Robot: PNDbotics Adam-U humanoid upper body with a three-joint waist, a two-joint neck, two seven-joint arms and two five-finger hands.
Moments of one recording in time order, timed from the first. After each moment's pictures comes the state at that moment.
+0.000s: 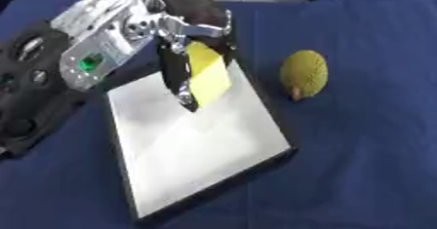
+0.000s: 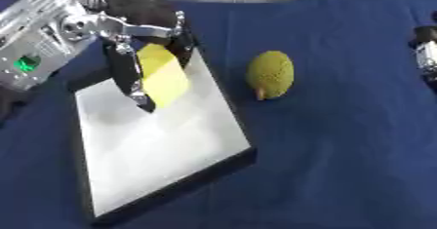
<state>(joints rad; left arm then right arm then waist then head) -1.24 0.42 -0.68 -1.38 -0.63 -0.10 -0.76 -0.15 -0.54 -0.20 -1.96 -0.15 0.11 -0.17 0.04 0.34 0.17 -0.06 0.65</state>
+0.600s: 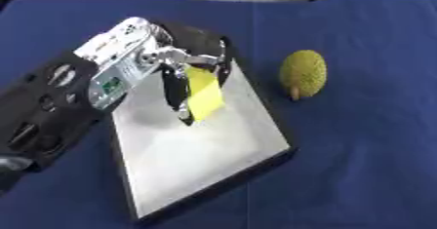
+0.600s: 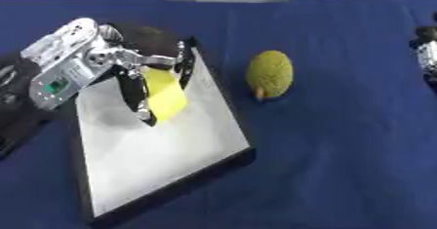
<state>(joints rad) -1.19 0.39 -0.69 -1.28 -0.68 -0.17 -0.77 -0.15 -0.53 -0.20 -1.96 -0.15 0.11 -0.16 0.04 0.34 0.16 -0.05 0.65</state>
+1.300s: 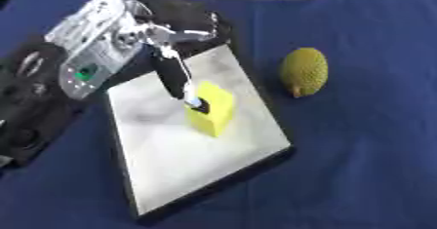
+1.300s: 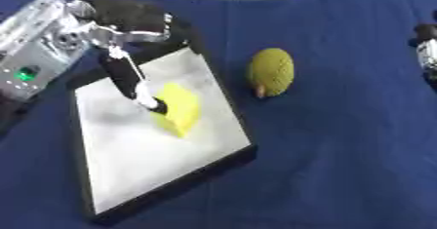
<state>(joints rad) -1.14 0.55 -0.44 -1.65 -0.55 -0.01 -0.65 -0.14 -0.55 -0.20 -1.97 -0.15 0.10 -0.17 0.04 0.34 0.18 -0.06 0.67</state>
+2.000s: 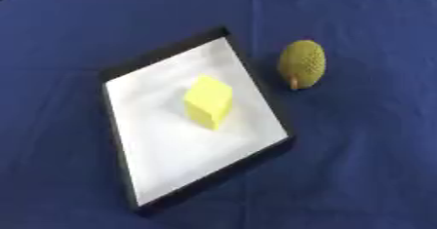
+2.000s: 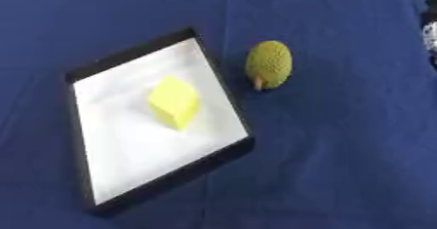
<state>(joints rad) -0.73 0.70 0.01 -1.91 -0.18 0.26 0.02 -0.10 -0.67 -0.22 -1.98 -0.14 0.01 -0.18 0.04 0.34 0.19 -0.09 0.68</state>
